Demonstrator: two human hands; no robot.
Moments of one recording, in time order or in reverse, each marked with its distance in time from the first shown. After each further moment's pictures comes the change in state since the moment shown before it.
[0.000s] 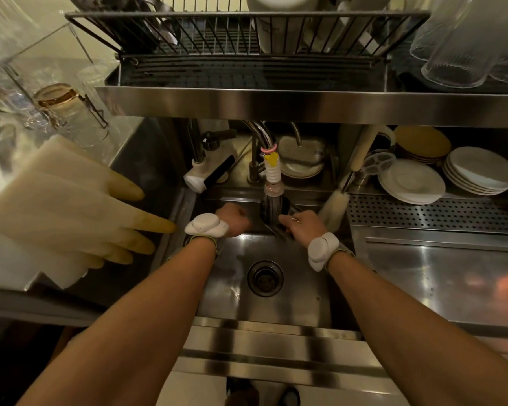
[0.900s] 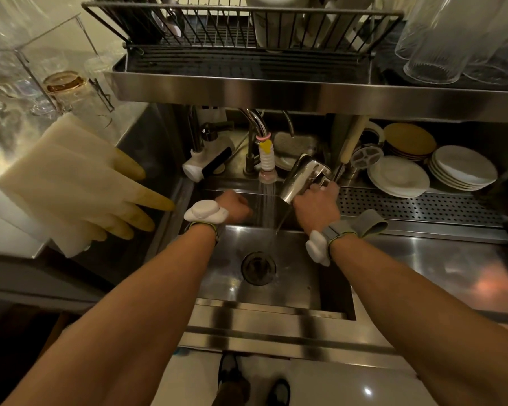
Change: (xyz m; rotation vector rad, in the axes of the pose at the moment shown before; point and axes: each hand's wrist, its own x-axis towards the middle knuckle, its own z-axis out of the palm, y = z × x) left_hand -0.028 0.007 0.001 -0.019 -0.003 0.084; right_hand -0.045 -0.016 -0.031 -1.257 0.269 -0.362
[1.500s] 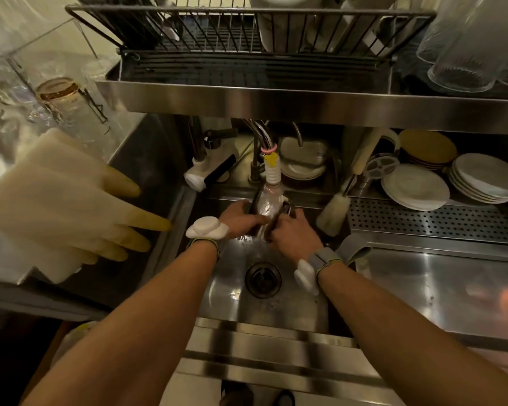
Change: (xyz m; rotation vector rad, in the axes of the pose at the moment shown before) left_hand 0.020 0.003 0.011 -0.322 -0.023 0.021; right_hand 0.030 -0.037 0.035 0.140 -0.132 -0.381
